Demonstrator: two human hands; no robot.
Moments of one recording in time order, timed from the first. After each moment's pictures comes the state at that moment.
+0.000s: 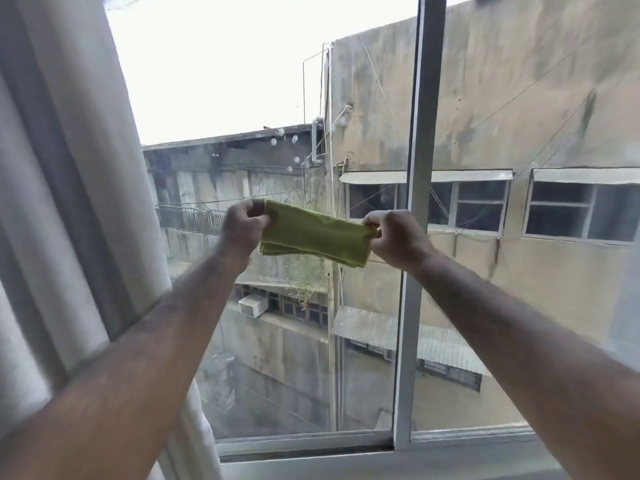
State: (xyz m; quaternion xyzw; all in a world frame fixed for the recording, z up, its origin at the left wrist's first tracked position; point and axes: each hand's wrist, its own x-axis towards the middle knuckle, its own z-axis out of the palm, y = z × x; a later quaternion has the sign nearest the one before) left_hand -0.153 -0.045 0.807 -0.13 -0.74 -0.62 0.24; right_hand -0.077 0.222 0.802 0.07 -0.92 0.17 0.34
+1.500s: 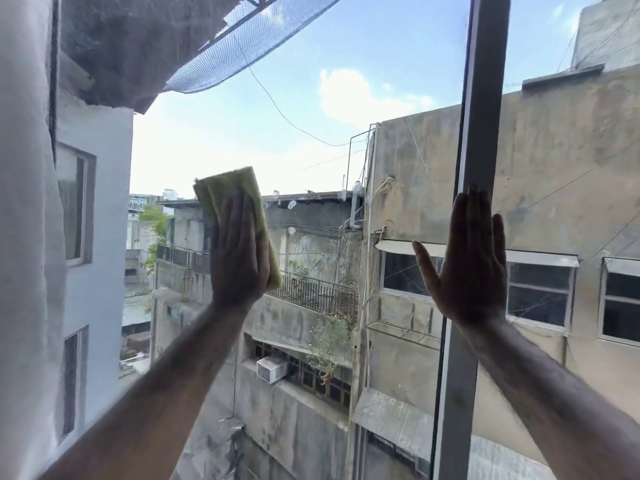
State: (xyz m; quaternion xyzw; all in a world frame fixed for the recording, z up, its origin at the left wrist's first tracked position) left_hand -0.325 0.003 0.842 -0.12 -0.70 -0.19 0.68; right_hand -0.274 0.352 0.856 0.01 -0.72 -0.05 0.69
